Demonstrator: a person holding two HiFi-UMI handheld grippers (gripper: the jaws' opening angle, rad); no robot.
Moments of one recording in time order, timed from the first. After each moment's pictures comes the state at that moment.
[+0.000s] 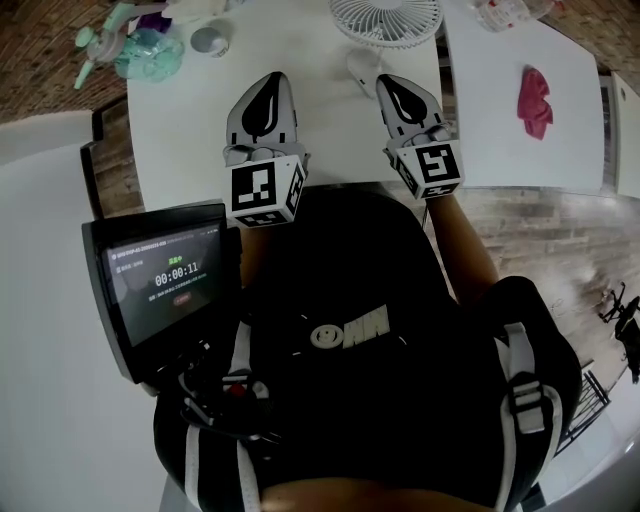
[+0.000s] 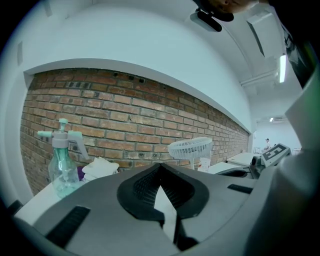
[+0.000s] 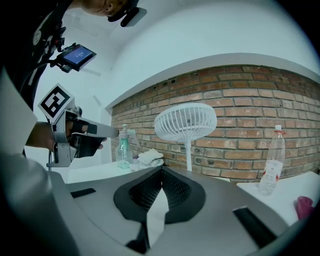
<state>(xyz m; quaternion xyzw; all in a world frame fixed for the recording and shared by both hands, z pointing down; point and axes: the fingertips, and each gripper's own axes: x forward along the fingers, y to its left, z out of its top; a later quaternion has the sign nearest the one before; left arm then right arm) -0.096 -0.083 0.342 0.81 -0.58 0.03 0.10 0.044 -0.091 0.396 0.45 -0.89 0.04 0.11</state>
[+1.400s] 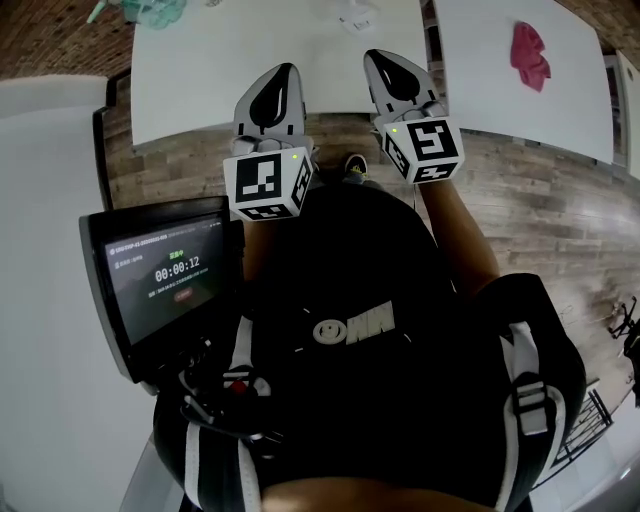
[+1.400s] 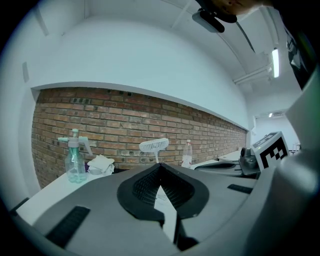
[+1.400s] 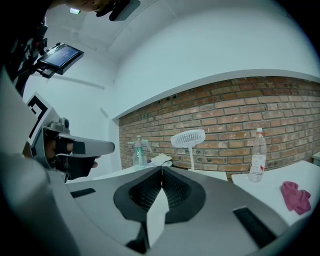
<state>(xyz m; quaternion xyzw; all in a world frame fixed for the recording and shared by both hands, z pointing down) -0.006 0.053 0.340 0.80 -0.59 0.05 0.09 0.093 0.019 0.376 0.43 -0.90 0.07 0.08</state>
